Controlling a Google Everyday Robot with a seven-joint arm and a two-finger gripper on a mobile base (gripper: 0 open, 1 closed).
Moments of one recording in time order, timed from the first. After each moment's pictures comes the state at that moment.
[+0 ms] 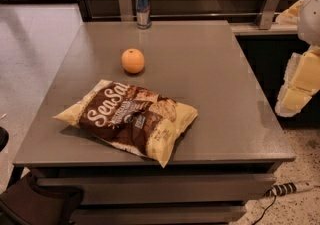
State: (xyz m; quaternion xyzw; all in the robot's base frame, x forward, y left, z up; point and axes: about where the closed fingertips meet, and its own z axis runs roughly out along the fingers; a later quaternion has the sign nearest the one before) arm 0.438 -0.213 0.988 -0.60 0.78 -0.05 0.18
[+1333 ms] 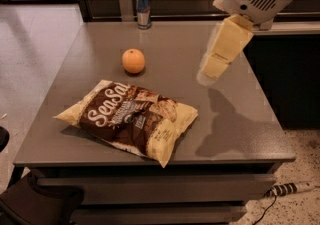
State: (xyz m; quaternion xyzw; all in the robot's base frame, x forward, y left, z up) arm 0.482 -0.094 1.007 -0.60 0.76 0.04 0.23
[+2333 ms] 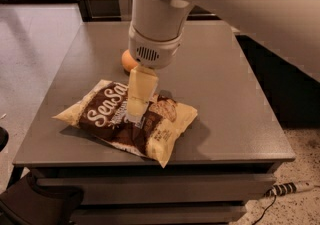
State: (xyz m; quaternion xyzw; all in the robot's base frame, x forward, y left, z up) arm 0.482 0.015 0.914 -0.60 0.79 0.00 0.12
